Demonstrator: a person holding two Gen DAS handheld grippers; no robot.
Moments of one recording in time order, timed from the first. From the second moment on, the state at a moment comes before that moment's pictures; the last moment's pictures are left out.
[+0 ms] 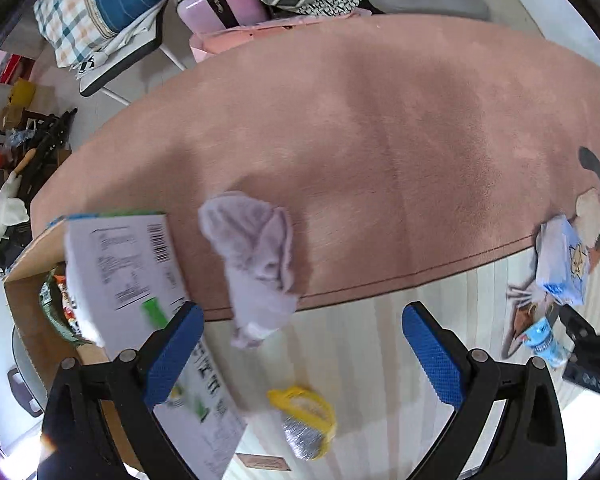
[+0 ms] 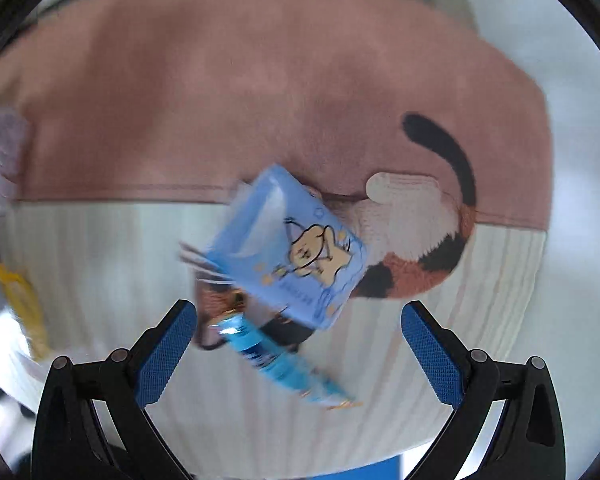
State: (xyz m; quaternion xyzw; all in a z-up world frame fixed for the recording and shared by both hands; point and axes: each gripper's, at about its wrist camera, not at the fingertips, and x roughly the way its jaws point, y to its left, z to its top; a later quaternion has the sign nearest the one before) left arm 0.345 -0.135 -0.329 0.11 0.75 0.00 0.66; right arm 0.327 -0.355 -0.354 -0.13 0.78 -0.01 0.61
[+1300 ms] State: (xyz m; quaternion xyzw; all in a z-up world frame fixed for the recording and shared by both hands) left arm 0.368 -0.120 -0.391 0.06 0.80 -0.01 0.59; right arm 0.382 -0.468 -0.414 0.07 0.81 -0.03 0.59
